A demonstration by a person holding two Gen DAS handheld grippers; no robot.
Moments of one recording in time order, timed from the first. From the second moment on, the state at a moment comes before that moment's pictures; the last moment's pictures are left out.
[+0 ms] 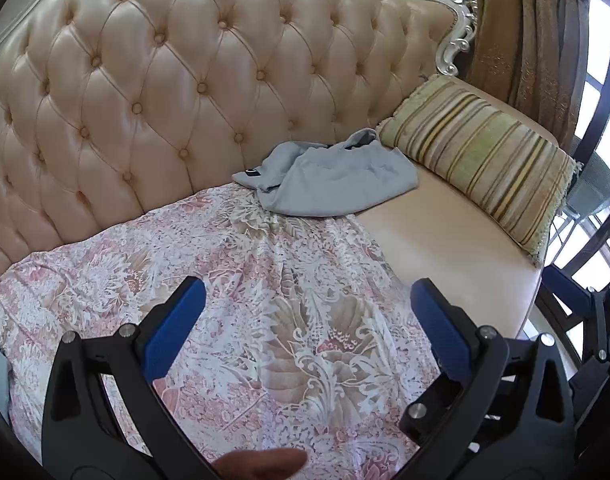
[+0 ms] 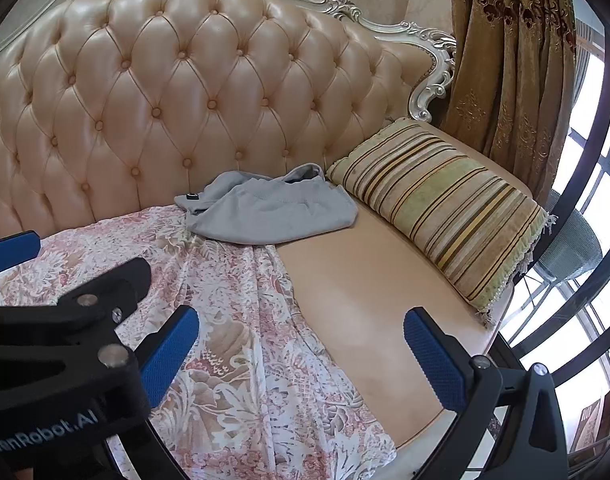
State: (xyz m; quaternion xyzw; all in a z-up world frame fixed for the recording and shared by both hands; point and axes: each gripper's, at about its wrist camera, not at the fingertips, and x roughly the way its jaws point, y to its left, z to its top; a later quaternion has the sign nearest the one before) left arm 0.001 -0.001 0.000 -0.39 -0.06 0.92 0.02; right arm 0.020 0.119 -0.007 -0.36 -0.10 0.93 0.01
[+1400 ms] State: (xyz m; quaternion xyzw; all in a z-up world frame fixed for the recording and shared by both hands) left arm 0.026 -0.007 0.006 -0.40 -0.05 0.91 0.01; right arm 0.039 0.117 0.007 -0.36 -0.09 0.93 0.00
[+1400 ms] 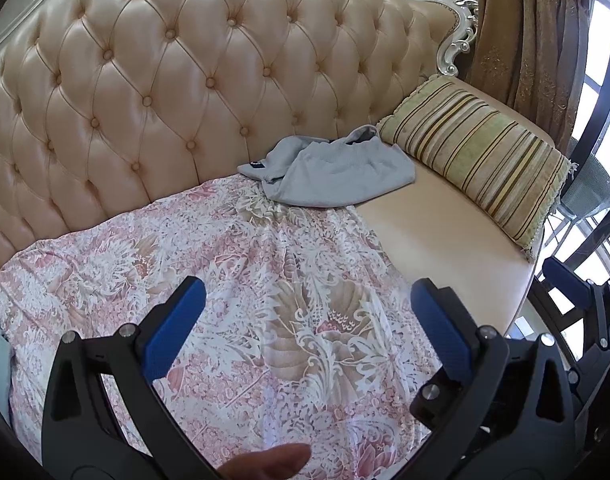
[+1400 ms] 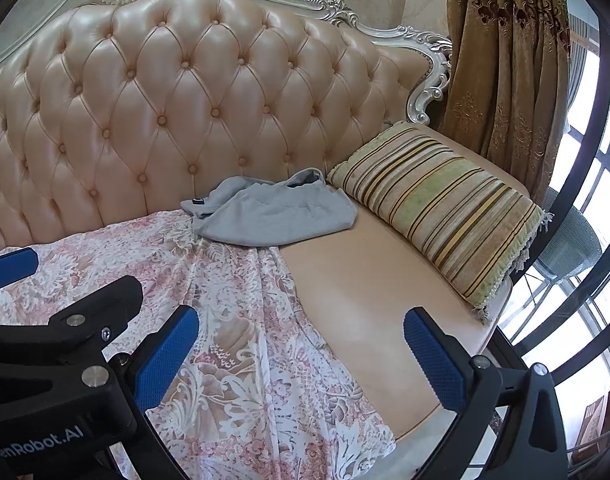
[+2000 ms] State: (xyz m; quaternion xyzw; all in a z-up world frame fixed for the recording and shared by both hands) left arm 0.010 -0.010 -0.010 -0.41 -0.06 0.91 0.00; right arm 0.026 0.117 -0.012 -0.37 -0.08 0.92 0.00
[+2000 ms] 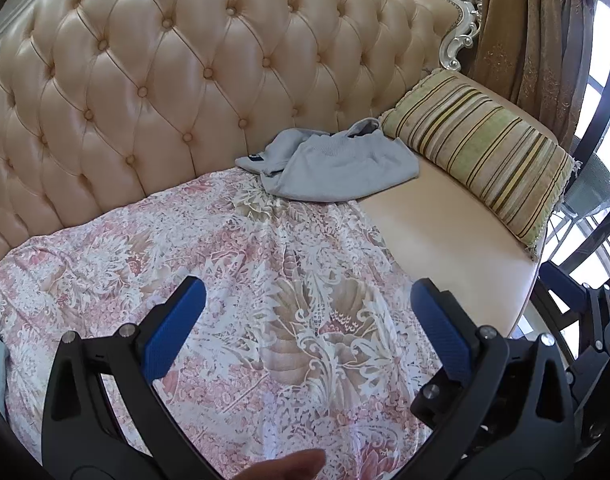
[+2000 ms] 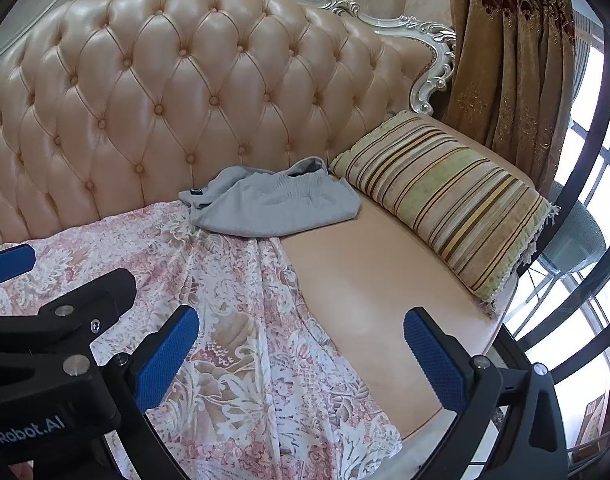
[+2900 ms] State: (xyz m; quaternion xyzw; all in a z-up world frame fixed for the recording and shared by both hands) left arm -0.013 -0.102 -0.100 -0.43 -0.13 0.89 0.04; right arm -0.281 0.223 -0.115 -0.49 0.20 0.85 -0.03
